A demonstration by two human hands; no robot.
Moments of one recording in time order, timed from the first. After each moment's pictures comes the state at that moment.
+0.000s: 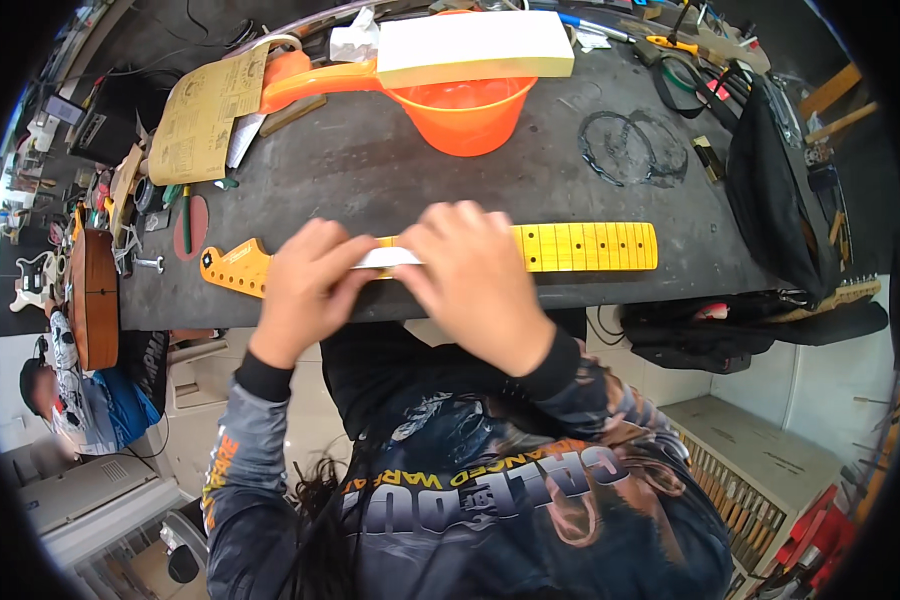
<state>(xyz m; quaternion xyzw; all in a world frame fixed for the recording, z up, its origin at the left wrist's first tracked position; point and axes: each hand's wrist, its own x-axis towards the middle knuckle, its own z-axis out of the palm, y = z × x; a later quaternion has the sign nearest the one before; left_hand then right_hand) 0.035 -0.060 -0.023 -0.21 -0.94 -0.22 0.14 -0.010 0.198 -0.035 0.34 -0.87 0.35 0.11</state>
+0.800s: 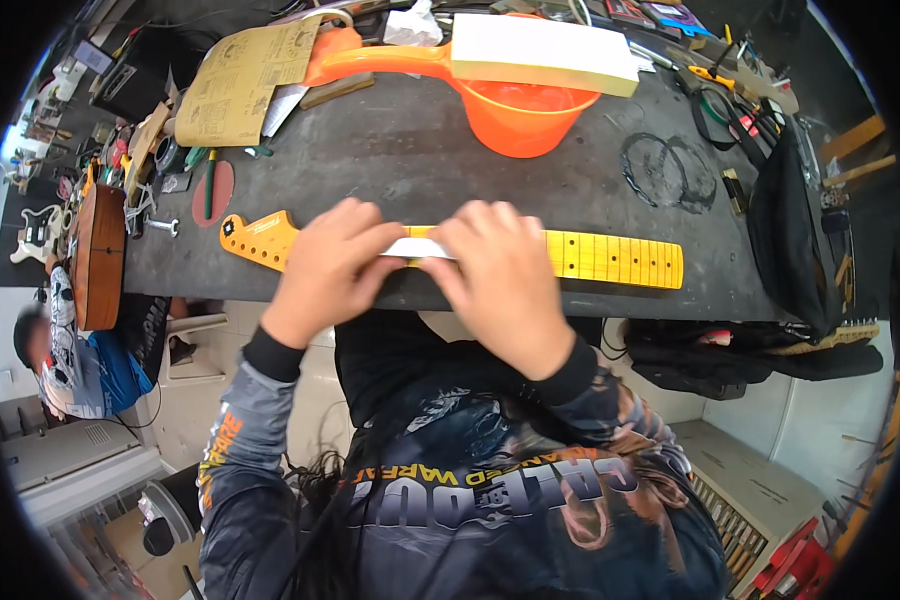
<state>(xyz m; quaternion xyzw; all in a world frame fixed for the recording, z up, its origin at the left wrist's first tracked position) 0.039 -0.080 -0.019 -0.23 -0.94 -0.21 0.14 -0.006 0.179 -0.037 0.37 -0.86 0.33 0.12</state>
